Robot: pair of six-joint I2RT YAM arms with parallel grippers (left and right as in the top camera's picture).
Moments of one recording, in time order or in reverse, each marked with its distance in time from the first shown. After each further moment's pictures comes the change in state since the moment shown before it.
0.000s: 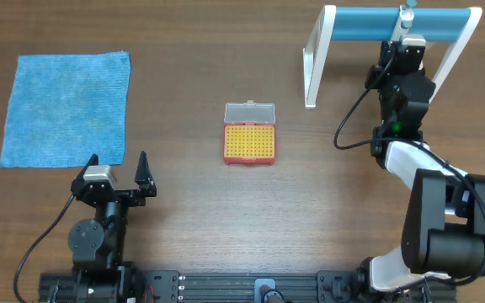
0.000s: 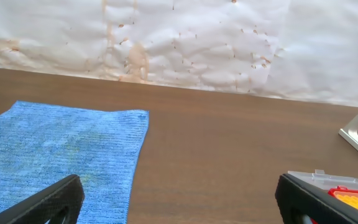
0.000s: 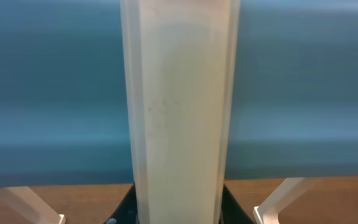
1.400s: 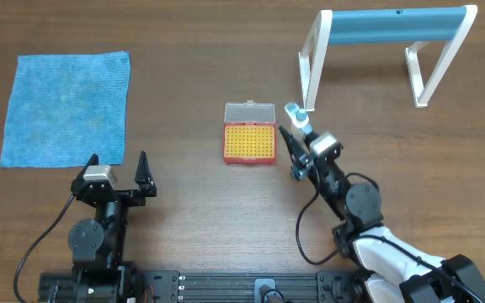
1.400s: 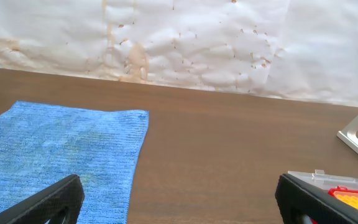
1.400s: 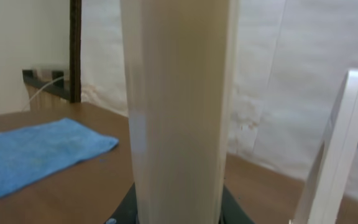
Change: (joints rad) left arm 0.000 0.000 0.000 0.000 0.000 0.000; right arm 0.546 -0.430 -0.641 0.467 -0.172 -0.001
